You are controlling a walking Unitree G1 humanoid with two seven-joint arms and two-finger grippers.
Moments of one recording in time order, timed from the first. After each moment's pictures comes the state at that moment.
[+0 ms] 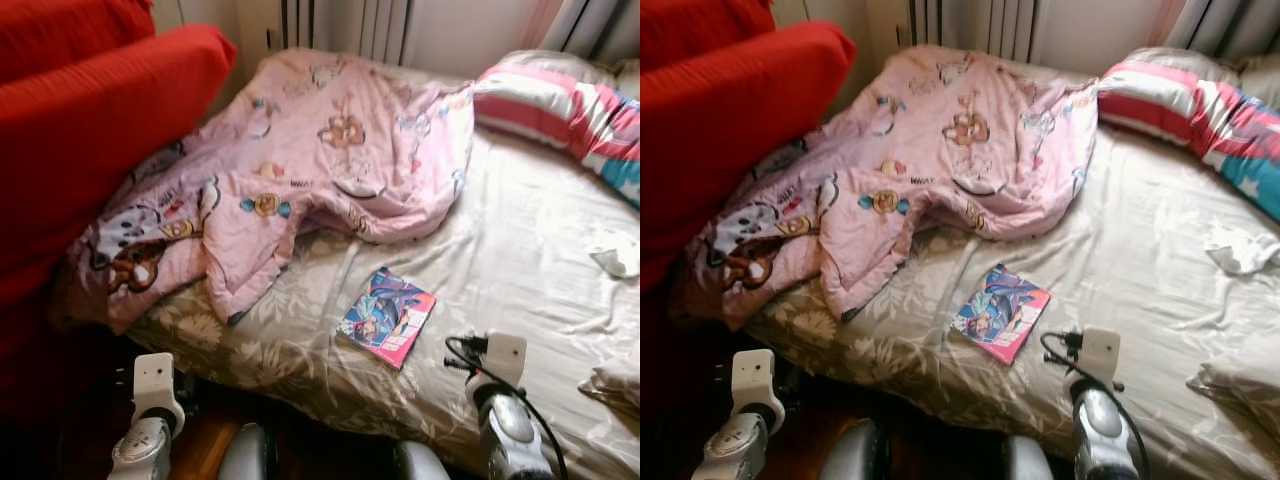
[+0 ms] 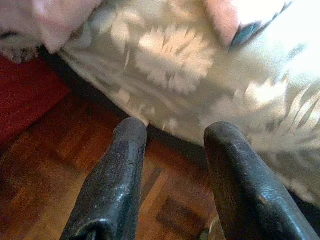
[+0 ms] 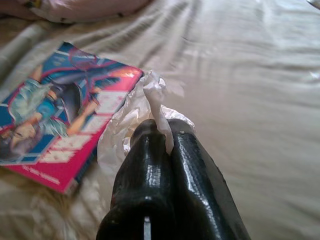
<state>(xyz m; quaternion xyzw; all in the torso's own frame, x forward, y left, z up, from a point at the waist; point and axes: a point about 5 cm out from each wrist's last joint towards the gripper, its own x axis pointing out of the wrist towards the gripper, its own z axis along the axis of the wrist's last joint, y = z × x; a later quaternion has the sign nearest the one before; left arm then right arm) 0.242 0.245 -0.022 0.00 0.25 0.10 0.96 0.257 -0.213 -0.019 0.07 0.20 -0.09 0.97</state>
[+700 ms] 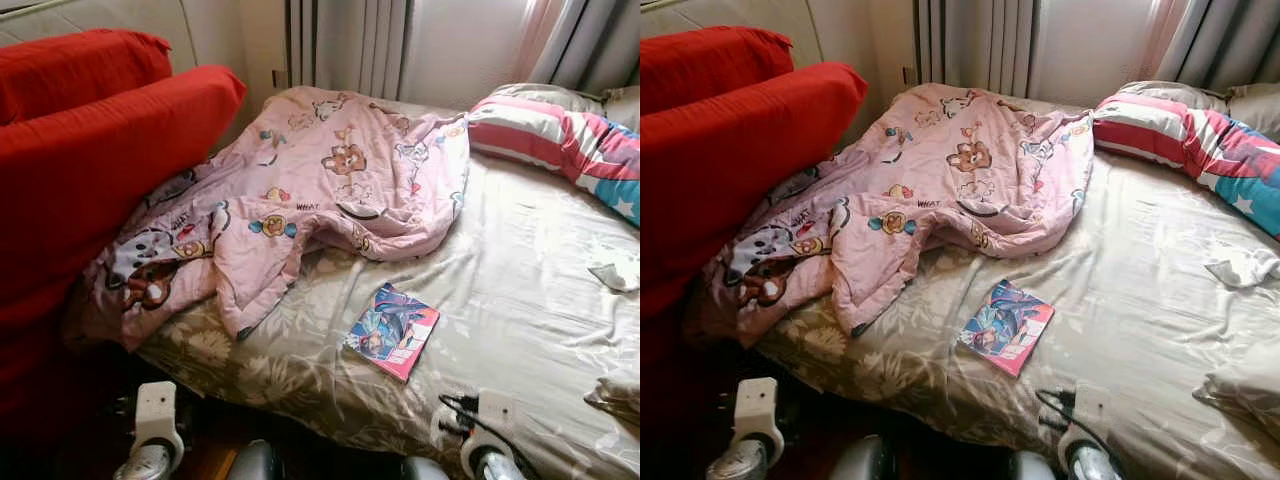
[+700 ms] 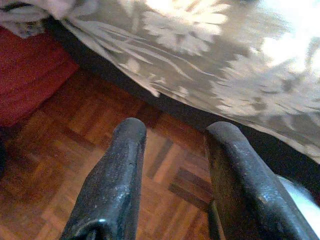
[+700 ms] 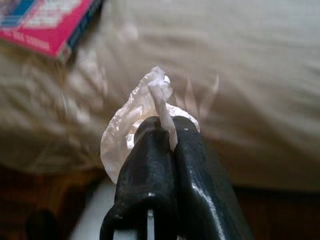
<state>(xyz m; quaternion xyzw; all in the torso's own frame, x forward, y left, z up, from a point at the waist) 0.220 0.237 -0.047 0.02 0.32 0.09 0.94 0.198 -0.197 -0.071 0.07 0.37 -0.10 0.92</state>
